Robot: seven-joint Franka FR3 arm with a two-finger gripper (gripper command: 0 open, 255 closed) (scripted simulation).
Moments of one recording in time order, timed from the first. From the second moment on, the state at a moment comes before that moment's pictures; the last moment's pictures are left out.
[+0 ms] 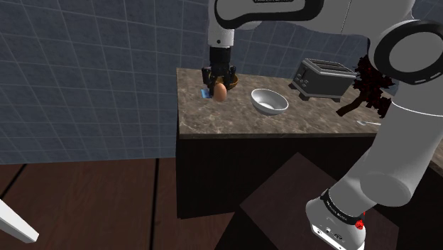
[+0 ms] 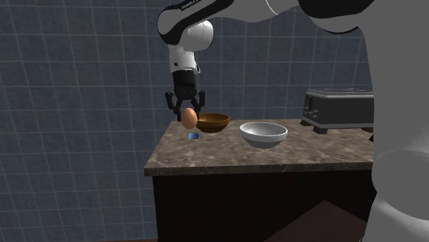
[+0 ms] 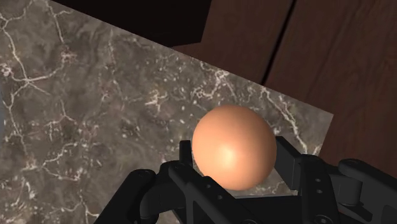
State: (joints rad) arm 0.06 0.29 0.21 -1.55 0.04 1.60 0.37
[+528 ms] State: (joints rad) arm 0.05 0.28 0.21 -1.48 0.04 1.51 0.37
